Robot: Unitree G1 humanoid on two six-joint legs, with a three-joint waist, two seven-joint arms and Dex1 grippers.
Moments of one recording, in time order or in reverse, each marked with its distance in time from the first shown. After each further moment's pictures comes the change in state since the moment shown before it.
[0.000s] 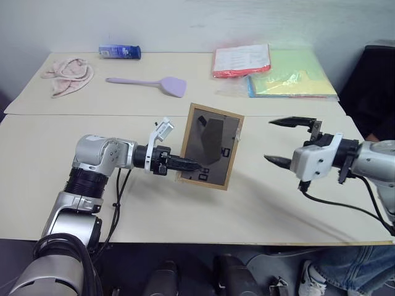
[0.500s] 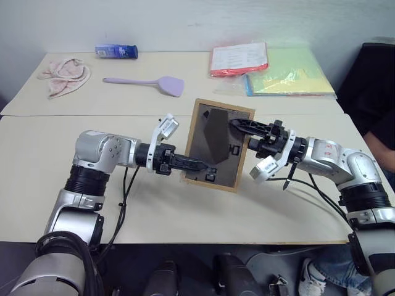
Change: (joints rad) left arm -0.014 -0.013 0.018 -0.035 -0.089 0.096 -0.022; right arm -0.291 0.190 0.146 0.341 -0.731 -0.393 -0.869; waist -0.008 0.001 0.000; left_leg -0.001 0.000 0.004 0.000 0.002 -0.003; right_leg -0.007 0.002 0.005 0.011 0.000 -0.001
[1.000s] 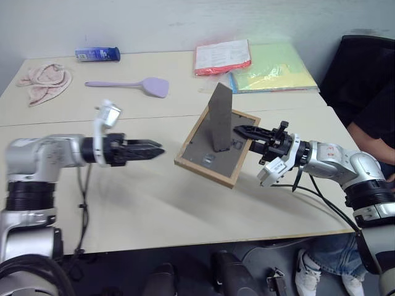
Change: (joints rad) left arm 0.230 0.327 0.329 -0.151 -0.034 -0.184 -0.004; right arm -0.026 -0.036 0.125 0.192 0.286 -0.064 0.121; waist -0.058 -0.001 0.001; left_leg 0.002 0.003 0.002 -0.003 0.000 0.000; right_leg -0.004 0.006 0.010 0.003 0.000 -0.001
